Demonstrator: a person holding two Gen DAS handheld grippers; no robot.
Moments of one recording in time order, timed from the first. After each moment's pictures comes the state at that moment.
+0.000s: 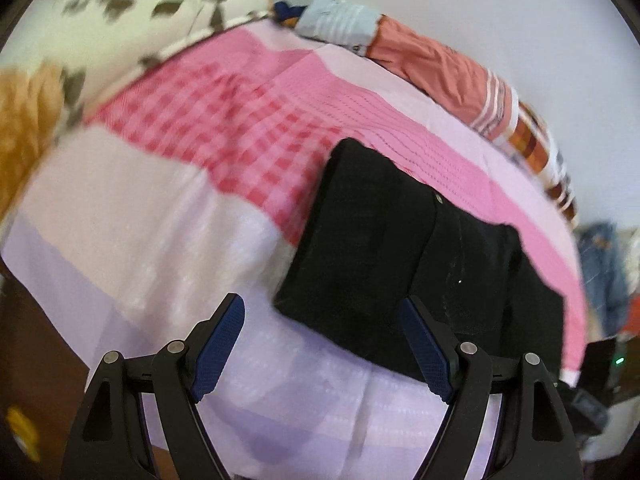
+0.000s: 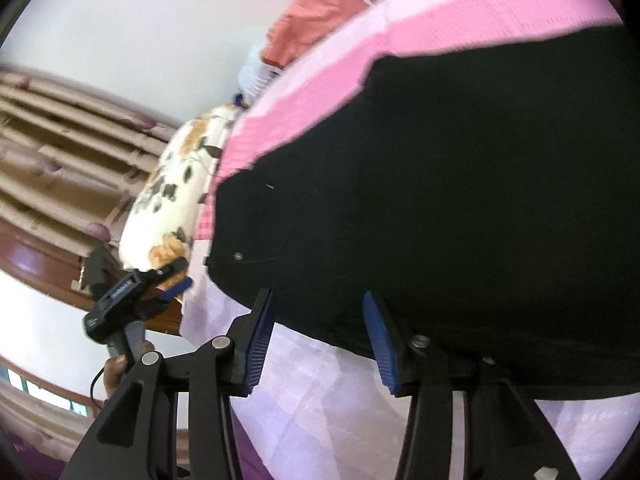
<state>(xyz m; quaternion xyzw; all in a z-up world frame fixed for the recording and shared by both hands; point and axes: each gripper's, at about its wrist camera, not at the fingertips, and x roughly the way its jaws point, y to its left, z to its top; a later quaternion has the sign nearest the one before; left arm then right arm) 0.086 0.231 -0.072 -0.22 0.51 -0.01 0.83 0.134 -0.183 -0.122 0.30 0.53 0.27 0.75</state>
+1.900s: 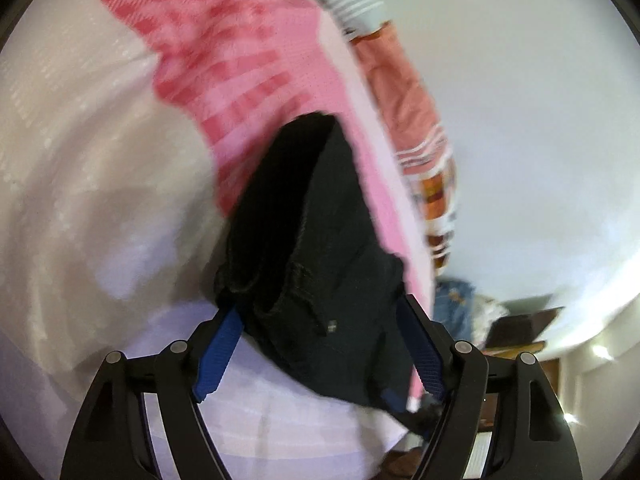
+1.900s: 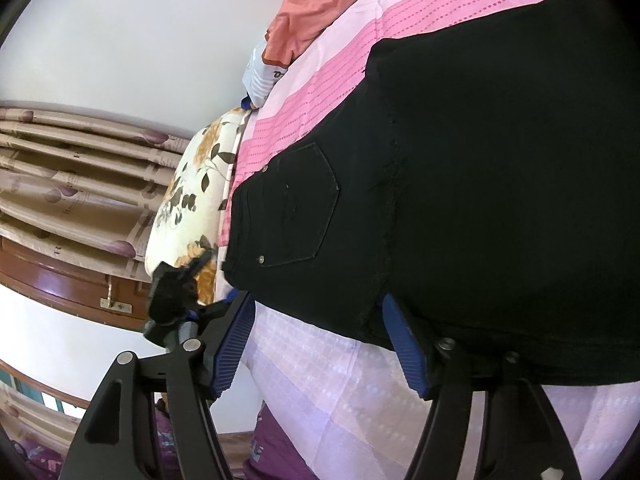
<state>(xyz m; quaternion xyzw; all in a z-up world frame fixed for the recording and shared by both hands) 0.112 0.253 -0.134 -0.48 0.48 -0.16 0.72 0.134 -0.177 -0.132 0.36 0.55 0.27 0.71</state>
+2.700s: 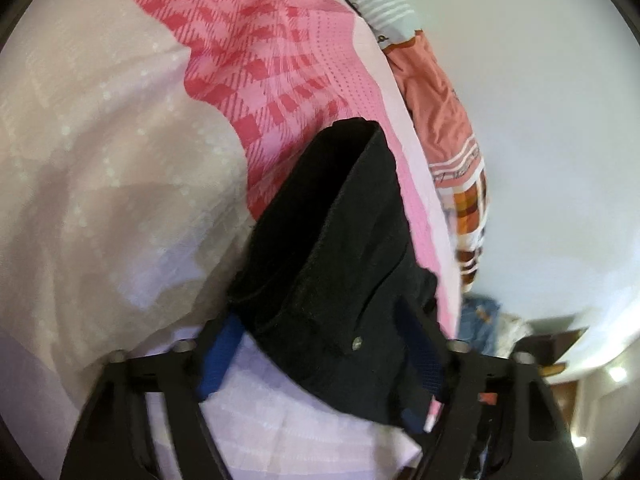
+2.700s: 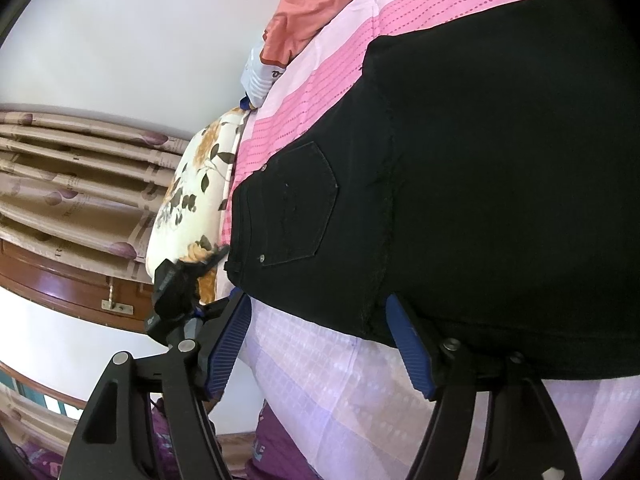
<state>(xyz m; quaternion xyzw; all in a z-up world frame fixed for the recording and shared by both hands) 0.108 0.247 -0.132 -0.46 0.49 -0.09 0.74 0.132 -0.176 -0.134 0.36 0.55 0.26 0.70</state>
